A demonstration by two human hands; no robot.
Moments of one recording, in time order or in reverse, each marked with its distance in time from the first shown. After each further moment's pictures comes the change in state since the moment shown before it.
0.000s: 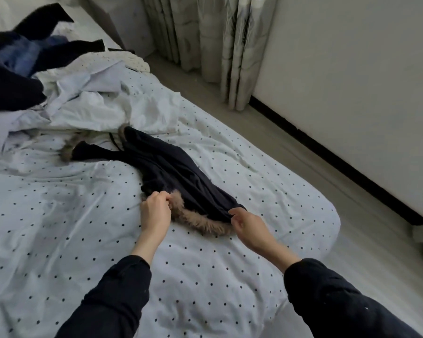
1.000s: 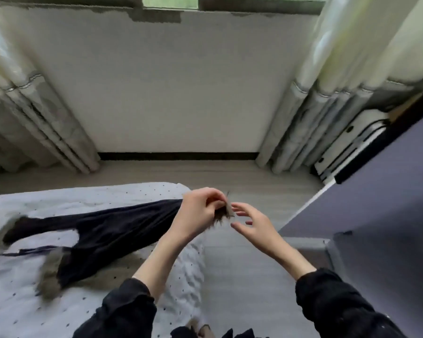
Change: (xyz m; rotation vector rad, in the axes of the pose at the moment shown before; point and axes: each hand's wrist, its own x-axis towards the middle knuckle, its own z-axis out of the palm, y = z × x) left_hand -0.308 0.306 -0.010 -0.427 -0.545 1.126; right_hand -0.330 0.196 -0.049 0.486 0.793 0.189
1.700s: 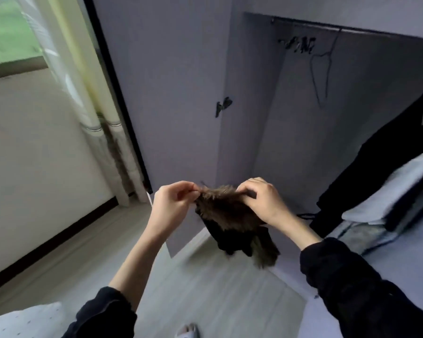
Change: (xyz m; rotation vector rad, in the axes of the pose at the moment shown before) left_hand 0.002 0.261 0.271 -0.233 -0.444 0.421; right_hand -0.272 0.143 -0.290 -0.314 0.898 0.211
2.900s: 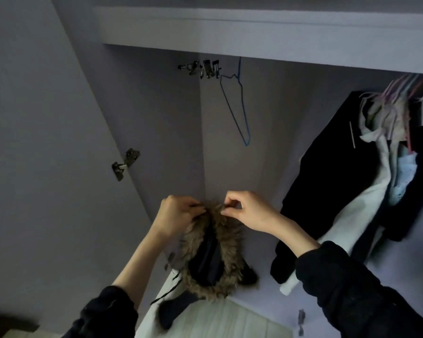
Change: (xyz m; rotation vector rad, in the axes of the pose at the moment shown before) left_hand 0.237 0.056 0.227 0.271 -0.376 0.249; right_hand 0.128 0.172 -0.135 -0.042 -0.104 0.284
